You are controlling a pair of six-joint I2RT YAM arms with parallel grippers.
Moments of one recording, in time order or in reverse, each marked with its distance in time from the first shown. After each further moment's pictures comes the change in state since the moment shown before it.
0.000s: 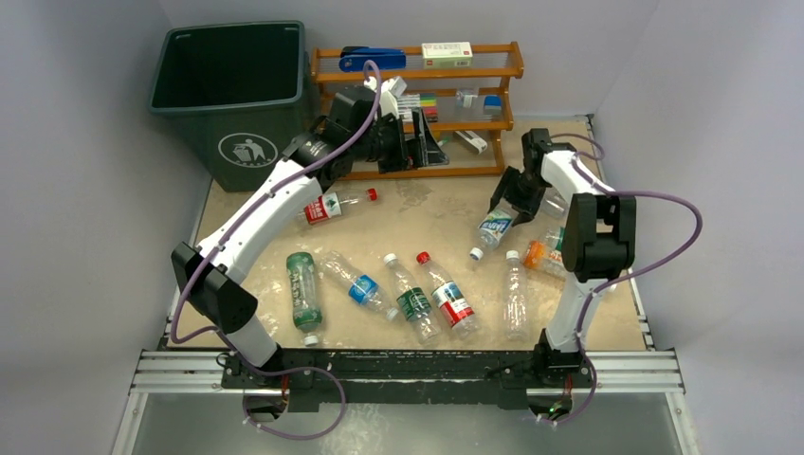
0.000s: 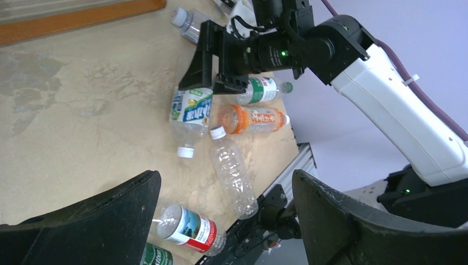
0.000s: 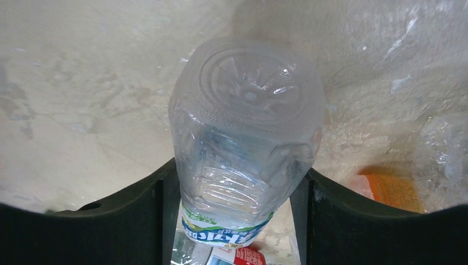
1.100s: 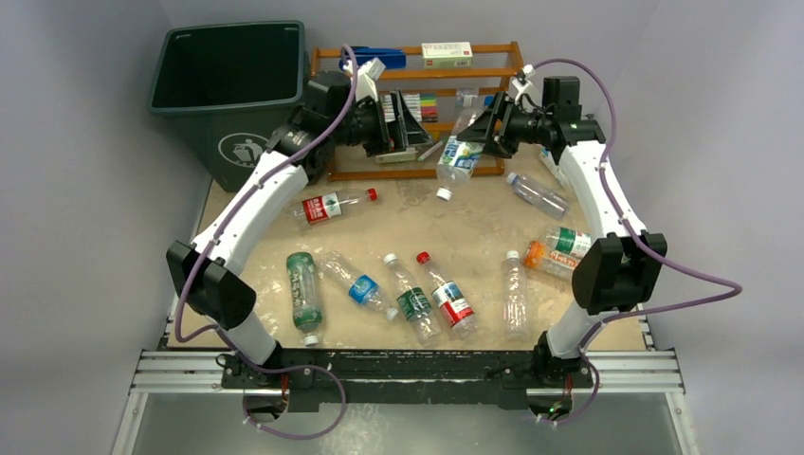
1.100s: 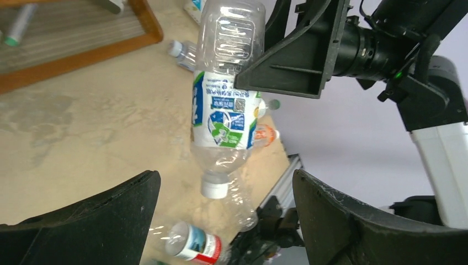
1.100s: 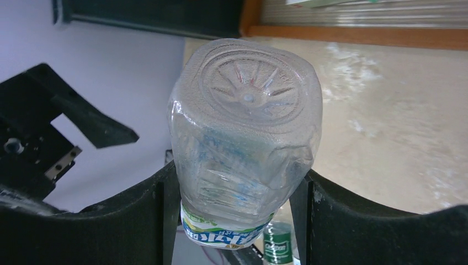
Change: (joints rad) left arm 0.122 0.003 -0.042 0.164 0.181 -0.018; right arm 0.041 -0.253 0.200 0.283 -0.613 0.008
